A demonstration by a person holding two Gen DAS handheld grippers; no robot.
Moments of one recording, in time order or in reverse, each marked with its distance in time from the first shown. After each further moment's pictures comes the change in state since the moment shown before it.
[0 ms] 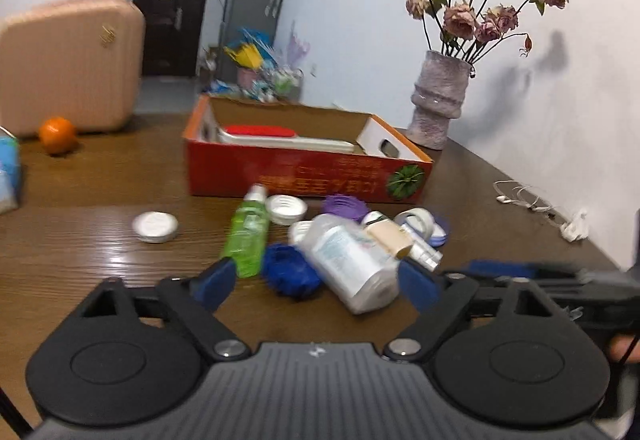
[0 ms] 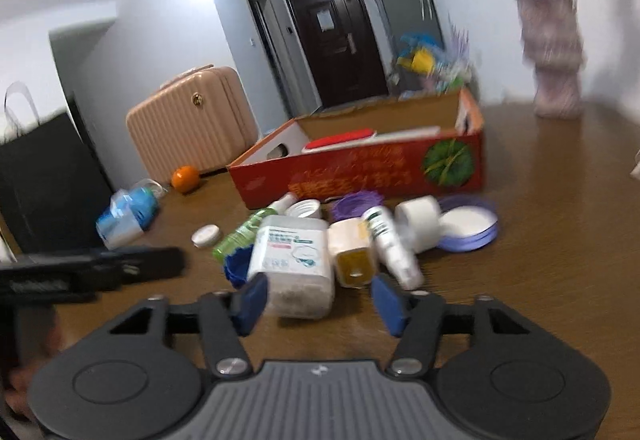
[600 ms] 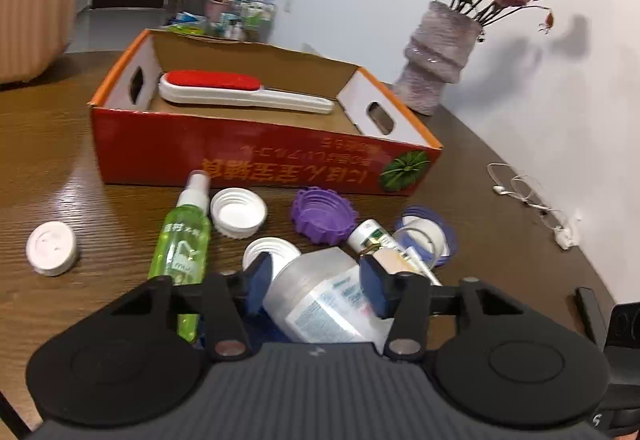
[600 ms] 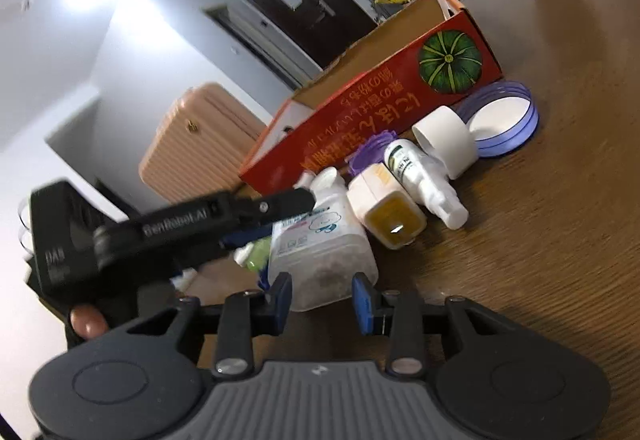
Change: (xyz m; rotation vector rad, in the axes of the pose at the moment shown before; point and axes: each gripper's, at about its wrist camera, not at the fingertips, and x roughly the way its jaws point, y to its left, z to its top) left arm 0.108 0.010 0.044 -0.051 0.181 -0.087; right arm 0.035 -0.036 -0.015 0.387 0.050 0.189
